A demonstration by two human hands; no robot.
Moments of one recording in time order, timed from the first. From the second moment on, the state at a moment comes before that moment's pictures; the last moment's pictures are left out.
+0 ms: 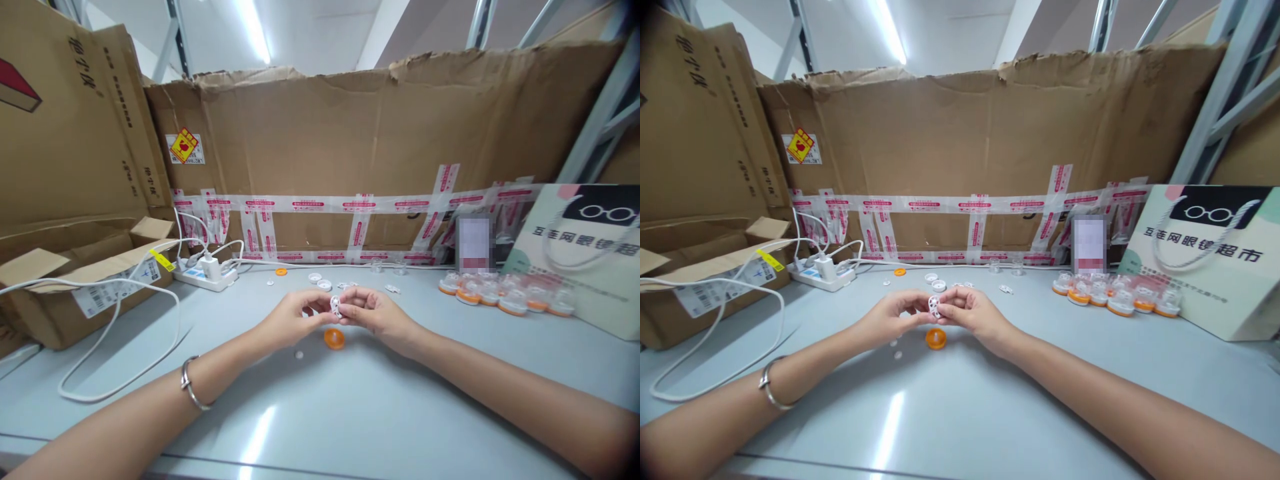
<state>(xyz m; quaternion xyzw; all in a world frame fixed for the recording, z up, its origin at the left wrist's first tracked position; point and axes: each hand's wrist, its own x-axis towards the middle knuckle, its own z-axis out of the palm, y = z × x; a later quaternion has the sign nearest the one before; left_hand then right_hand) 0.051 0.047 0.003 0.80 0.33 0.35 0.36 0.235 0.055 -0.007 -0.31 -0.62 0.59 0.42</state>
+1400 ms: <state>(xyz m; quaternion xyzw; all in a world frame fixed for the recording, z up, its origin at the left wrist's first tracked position) 0.046 0.053 -0.001 0.67 0.37 0.44 0.47 0.262 0.090 -0.022 -0.47 -0.82 0.16 0.28</state>
